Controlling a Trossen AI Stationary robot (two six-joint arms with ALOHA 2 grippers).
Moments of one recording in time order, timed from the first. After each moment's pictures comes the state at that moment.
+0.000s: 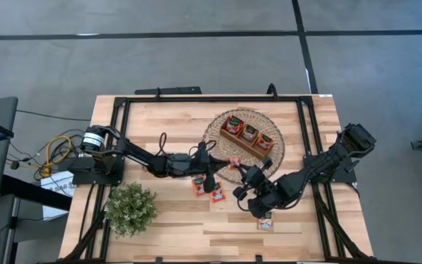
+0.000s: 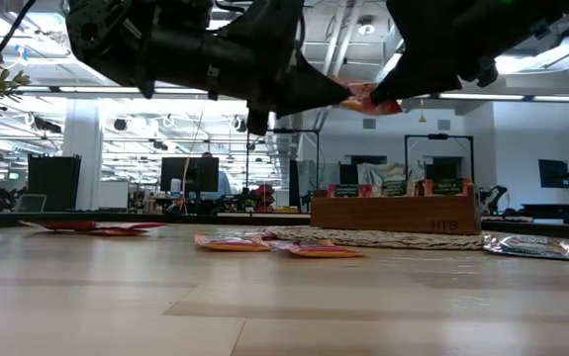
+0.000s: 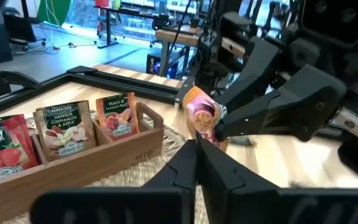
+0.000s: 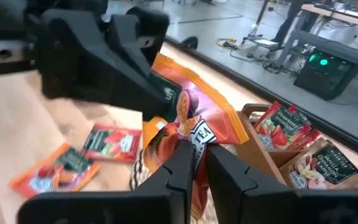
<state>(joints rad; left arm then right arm) -0.14 1.84 0.81 0.97 -0.34 -0.18 0.56 1.62 0.93 -0.34 1.15 0.78</state>
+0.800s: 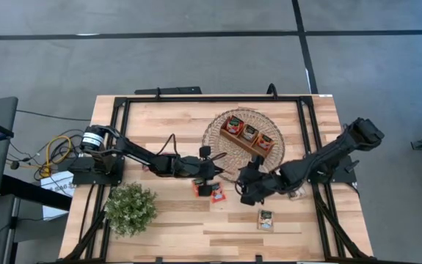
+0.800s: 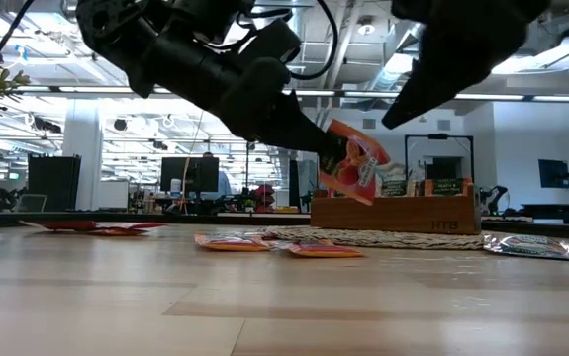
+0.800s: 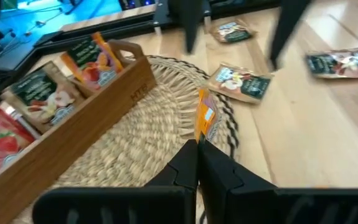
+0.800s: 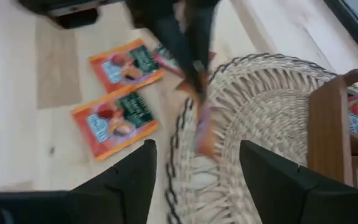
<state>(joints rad) -0.14 1.83 0.87 0.59 -0.24 0.13 0.43 1.50 0.94 -0.41 0.57 0.41</state>
